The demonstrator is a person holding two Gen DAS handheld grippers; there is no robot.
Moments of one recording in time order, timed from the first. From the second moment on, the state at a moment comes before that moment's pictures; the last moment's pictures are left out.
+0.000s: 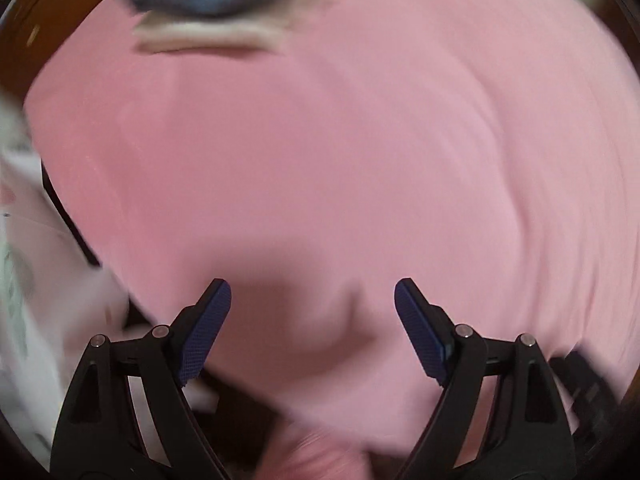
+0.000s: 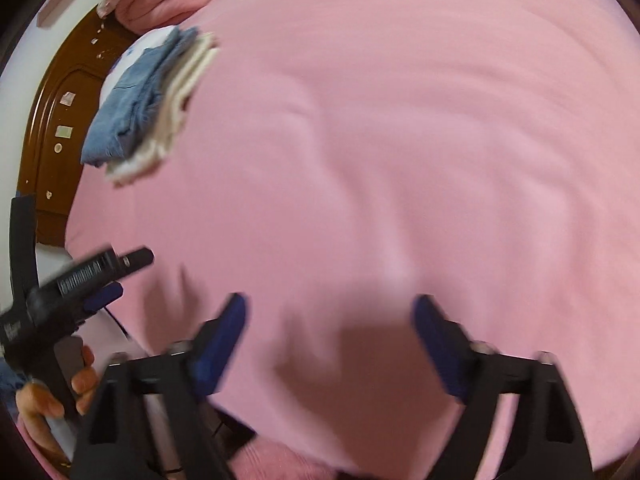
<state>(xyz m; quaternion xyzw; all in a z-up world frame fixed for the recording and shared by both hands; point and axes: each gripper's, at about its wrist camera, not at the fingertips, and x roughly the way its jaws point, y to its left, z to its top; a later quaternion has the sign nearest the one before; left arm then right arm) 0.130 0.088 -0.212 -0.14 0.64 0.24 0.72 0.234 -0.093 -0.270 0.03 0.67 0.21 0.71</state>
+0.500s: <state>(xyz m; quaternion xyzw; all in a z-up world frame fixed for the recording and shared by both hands) 0.101 -0.205 -0.044 0.03 0.58 0.06 0.81 0.155 -0.363 -0.122 -0.02 0.63 0.06 0.78</state>
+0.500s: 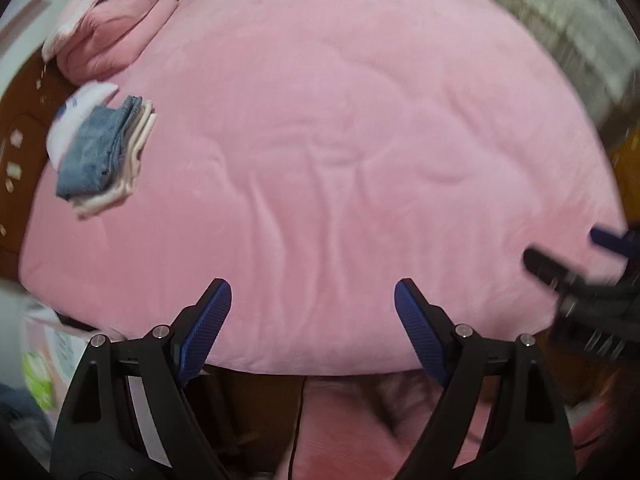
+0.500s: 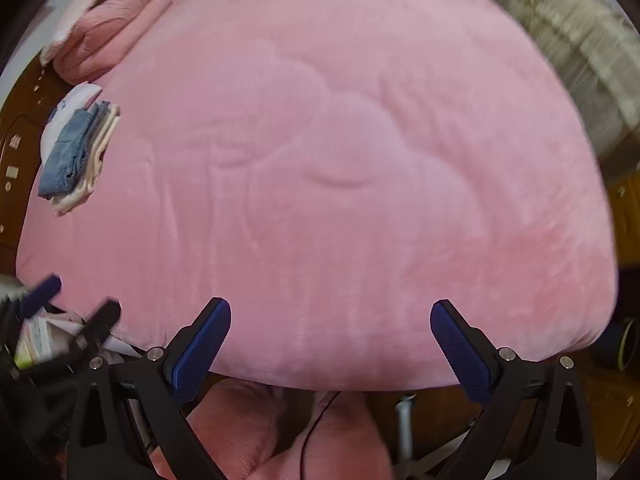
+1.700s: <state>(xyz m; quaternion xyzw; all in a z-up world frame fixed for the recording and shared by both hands) 0.078 -0.194 0.060 -0.05 0.48 0.06 0.87 0.091 -0.396 0.057 -0.03 0.50 0.06 0.86</state>
